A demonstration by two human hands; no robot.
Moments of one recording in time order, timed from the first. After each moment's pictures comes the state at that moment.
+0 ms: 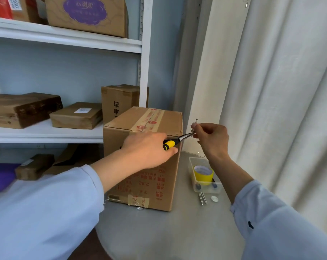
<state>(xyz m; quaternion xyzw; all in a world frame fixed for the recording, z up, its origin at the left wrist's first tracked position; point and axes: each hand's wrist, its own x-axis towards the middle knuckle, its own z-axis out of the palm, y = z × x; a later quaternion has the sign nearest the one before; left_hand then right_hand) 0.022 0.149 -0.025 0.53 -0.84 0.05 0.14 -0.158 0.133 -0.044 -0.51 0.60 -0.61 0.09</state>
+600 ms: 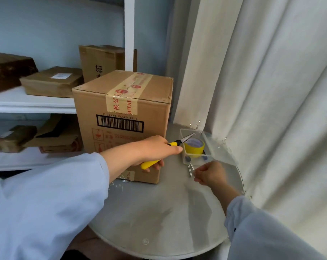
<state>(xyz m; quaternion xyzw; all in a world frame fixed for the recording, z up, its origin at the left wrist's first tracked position) -0.033 0.132 -0.102 0.51 -0.74 -0.43 0.08 -0.240 0.147 -0.213 -0.39 0.81 -0.34 0.29</state>
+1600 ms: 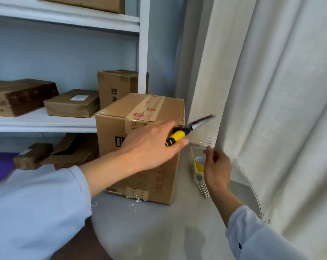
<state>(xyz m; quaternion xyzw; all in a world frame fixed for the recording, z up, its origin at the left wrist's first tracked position) 0.013 0.149 -0.044 0.45 -0.87 0.00 0.23 -0.182 0.121 -0.160 -0.39 0.71 -0.58 0.07</state>
